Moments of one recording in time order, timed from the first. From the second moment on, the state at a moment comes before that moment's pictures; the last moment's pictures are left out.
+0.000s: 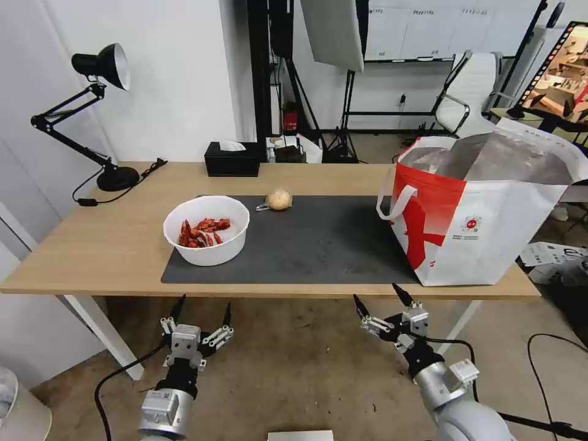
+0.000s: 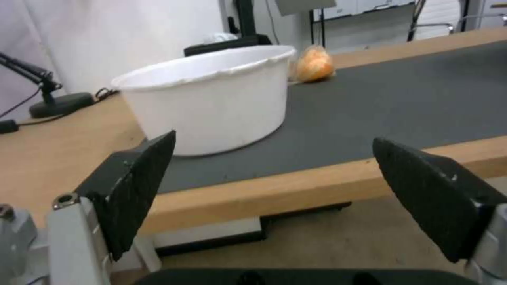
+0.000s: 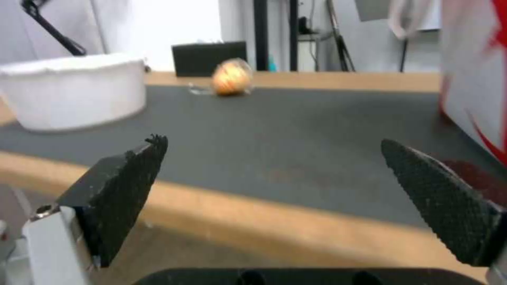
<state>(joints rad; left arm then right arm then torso) 1.74 -1.27 -0.43 -2.18 0.00 -0.08 -0.18 -1.50 0.94 0.28 2.04 0.50 0.17 0.08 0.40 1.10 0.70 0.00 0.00</state>
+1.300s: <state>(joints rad) 1.75 -1.28 -0.48 -2.14 -0.04 -0.08 -0.19 -0.03 1.58 -0.50 0.67 0.70 -0.25 0.25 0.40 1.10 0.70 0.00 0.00</state>
